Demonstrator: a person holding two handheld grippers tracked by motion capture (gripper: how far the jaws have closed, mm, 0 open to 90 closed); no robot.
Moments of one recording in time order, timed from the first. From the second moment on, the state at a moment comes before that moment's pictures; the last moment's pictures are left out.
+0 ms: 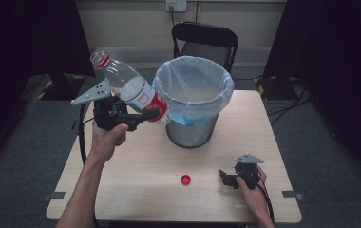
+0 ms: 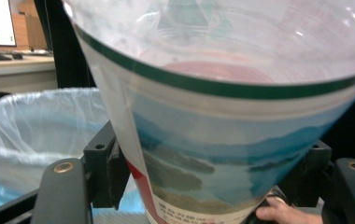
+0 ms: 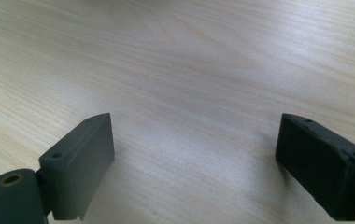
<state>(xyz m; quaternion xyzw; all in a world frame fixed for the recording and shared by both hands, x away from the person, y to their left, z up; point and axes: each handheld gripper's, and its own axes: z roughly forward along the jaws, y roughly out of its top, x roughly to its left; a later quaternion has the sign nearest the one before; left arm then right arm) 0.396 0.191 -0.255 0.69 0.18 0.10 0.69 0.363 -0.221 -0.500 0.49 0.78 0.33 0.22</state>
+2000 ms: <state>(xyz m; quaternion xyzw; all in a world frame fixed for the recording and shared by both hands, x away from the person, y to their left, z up) 0.511 0.114 -0.242 0.72 0.25 0.12 0.64 0.363 -0.221 -0.500 0.49 0.78 0.33 0.22</state>
